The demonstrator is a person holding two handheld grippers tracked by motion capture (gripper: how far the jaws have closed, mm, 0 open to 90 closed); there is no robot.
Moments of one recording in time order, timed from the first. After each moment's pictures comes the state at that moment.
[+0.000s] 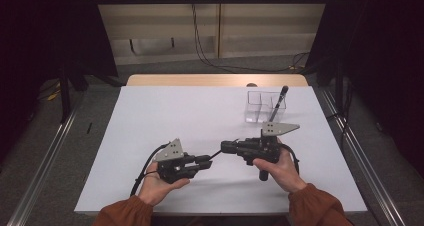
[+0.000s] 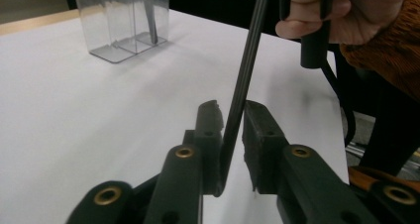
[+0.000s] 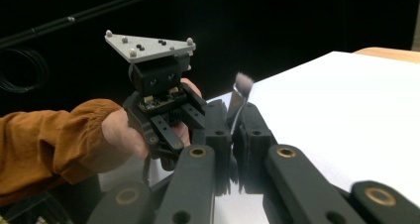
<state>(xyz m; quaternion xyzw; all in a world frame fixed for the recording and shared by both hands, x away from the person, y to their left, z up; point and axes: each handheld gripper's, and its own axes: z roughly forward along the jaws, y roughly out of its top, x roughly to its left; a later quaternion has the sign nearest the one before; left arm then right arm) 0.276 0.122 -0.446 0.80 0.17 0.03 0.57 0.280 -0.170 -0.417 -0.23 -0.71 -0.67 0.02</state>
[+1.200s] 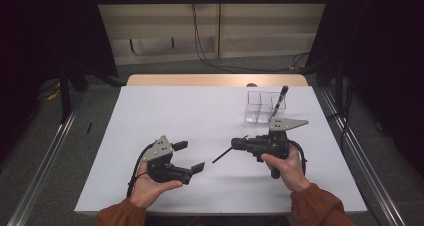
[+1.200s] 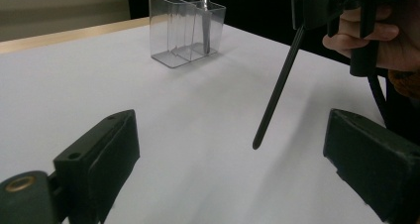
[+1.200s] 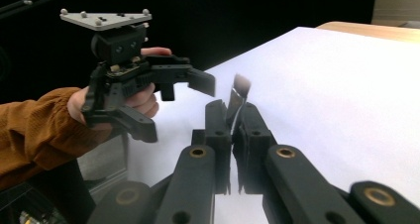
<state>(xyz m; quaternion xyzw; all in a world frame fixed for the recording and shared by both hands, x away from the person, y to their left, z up) 0.272 0.143 -0.438 0.77 0.25 0.08 0.58 0.284 -0.196 -0.412 -0.28 -0.73 -0.62 0.01</state>
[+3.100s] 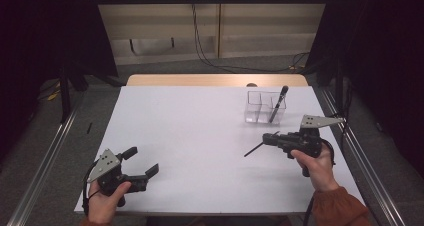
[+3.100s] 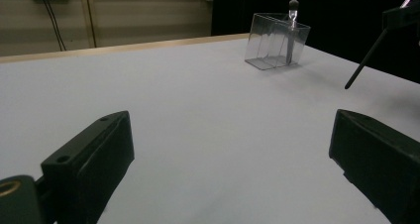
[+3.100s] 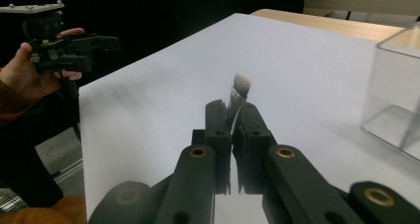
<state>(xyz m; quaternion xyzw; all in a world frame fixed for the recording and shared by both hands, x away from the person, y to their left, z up) 0.239 0.243 -0.442 0.72 0.35 0.18 0.57 0.276 -0.272 -0.401 -0.34 -0.75 -0.57 -0.06</state>
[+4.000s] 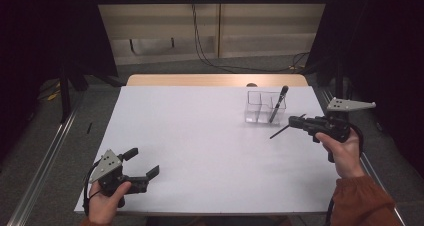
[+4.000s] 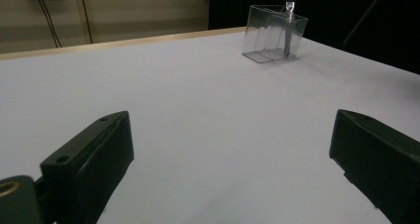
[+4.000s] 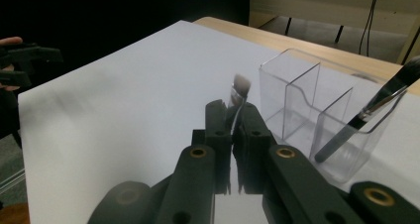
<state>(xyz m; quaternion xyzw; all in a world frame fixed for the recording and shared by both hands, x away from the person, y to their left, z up) 0.240 0.246 -0.442 0.73 0.35 0.18 0.57 0.291 -0.326 -0.361 -0.38 -0.75 -0.53 -0.14</state>
